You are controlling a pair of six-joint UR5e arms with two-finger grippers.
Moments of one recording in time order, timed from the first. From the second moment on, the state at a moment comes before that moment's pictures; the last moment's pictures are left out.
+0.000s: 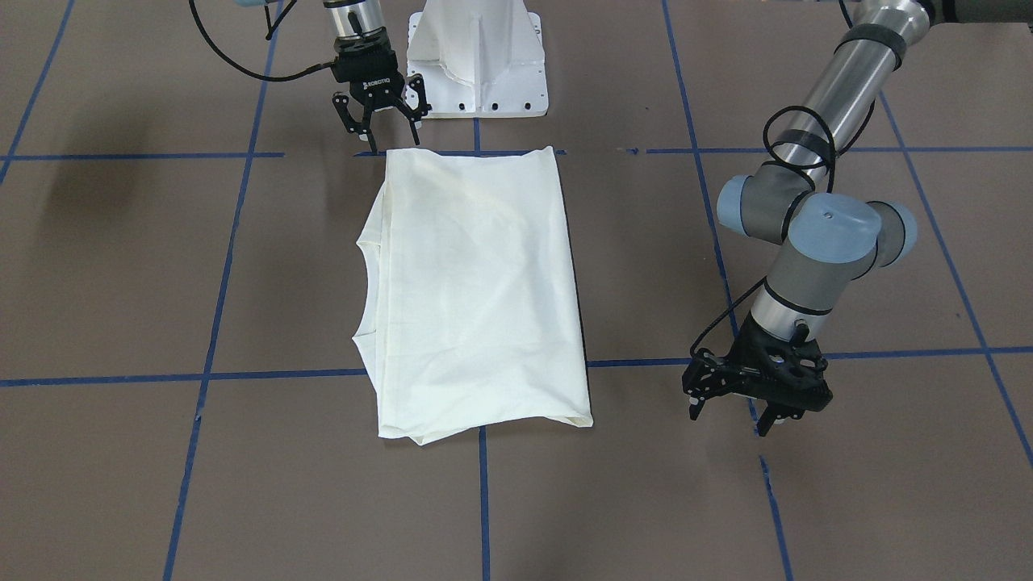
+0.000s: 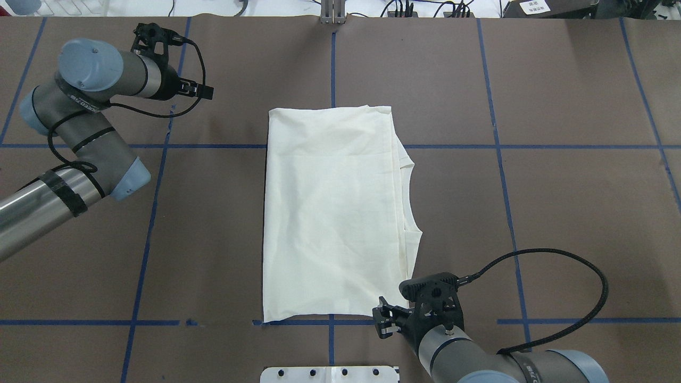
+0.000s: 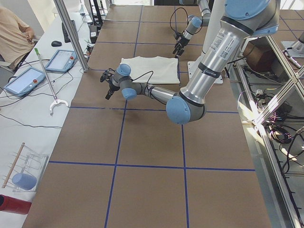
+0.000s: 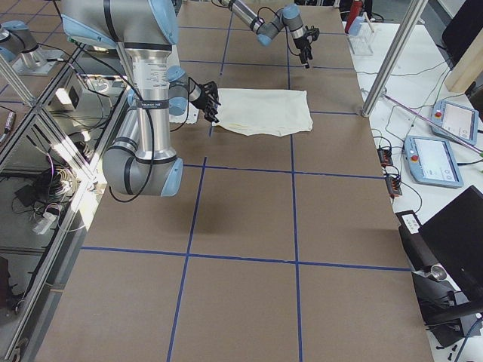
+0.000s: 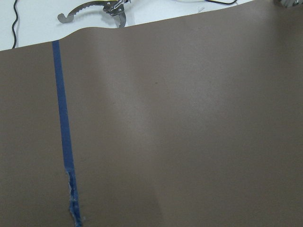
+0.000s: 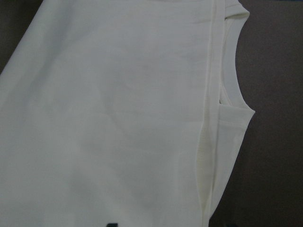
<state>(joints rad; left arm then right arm) -0.87 -2.13 -1.22 -2.41 -1.80 -0.78 0.01 -1.36 2.07 -1.27 1.10 1.38</state>
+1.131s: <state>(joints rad) -0.52 -1.74 -1.91 -2.38 -1.70 -1.60 0.16 -1.44 2.07 -1.08 1.18 1.86</state>
